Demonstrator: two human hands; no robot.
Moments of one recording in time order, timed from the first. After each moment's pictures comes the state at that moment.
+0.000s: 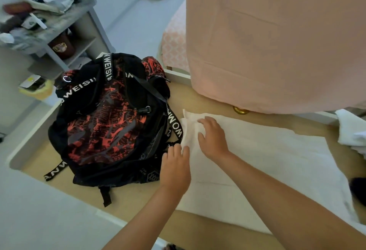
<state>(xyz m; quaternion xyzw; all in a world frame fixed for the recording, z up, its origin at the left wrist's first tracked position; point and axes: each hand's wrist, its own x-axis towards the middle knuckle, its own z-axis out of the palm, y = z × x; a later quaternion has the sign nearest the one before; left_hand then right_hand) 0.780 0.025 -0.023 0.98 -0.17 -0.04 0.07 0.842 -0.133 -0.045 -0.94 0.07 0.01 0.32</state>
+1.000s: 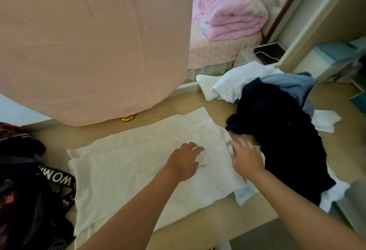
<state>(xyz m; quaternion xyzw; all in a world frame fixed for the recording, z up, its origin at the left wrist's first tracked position) 0.723 -0.248 -0.026 0.77 -0.59 -0.24 0.07 0.538 -0.410 -0.039 -0.90 0.42 0.06 0.10</state>
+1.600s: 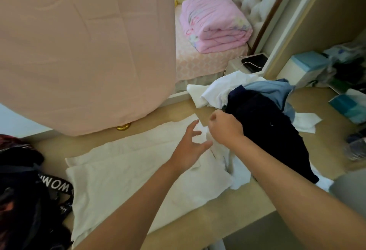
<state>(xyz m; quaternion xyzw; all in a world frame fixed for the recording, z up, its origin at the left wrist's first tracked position) 0.692 -0.278 0.052 0.69 -0.33 -0.43 0.48 0.614 -0.418 0.088 -0.85 0.48 -0.02 0.21</state>
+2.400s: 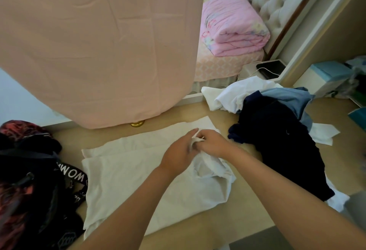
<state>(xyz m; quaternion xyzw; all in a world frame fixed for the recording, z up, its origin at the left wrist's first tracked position) 0.736 -0.233 0.034 0.78 -0.46 -0.24 0.36 0.643 -0.370 0.066 -0.82 0.34 0.09 0.46</state>
